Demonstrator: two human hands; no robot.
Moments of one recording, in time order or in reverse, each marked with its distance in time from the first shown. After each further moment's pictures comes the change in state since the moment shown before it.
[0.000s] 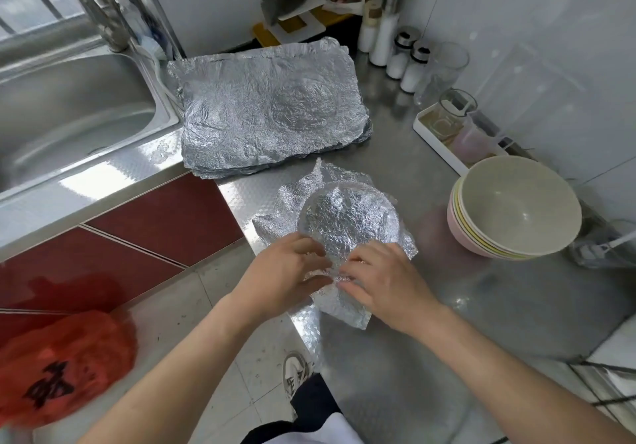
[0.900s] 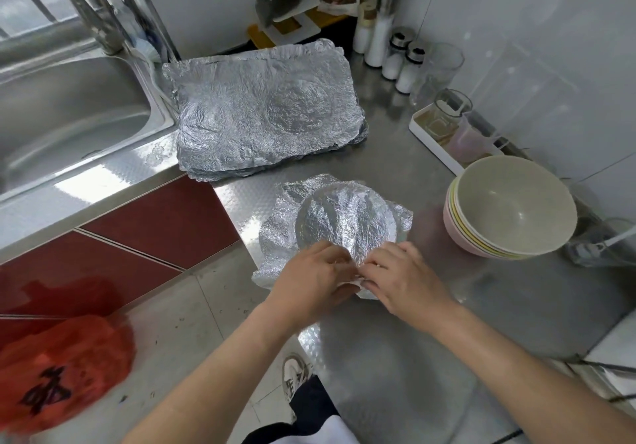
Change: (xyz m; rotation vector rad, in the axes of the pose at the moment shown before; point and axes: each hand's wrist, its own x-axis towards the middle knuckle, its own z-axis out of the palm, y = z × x) left_hand 0.023 0.033 0.029 0.032 0.066 0.051; right_hand -0.016 0.025 -0.002 -0.129 0.014 -0.076
